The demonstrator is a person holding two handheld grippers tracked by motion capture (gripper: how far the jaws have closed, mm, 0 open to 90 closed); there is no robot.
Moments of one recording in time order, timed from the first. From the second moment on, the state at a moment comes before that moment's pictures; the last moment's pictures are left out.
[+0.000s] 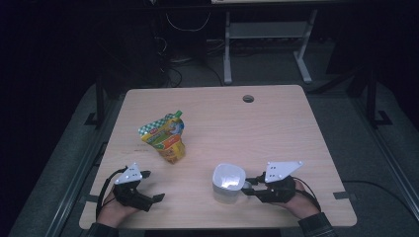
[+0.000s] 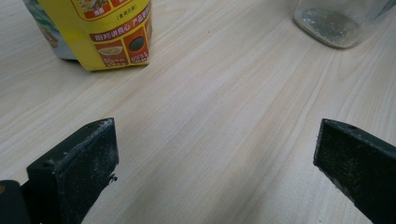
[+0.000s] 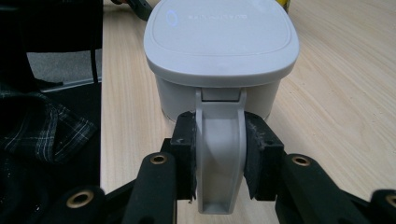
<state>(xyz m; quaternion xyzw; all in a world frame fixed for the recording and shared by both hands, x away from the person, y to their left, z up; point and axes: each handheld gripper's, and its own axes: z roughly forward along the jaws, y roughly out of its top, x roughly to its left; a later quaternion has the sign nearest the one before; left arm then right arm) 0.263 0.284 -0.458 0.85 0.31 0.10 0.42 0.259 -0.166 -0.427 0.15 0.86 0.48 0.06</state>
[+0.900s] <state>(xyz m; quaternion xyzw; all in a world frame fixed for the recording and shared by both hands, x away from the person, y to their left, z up) 0.259 0.287 -0.456 0.84 0.31 0.11 0.43 0.224 -0.198 -0.429 0.22 0.83 0.52 0.05</state>
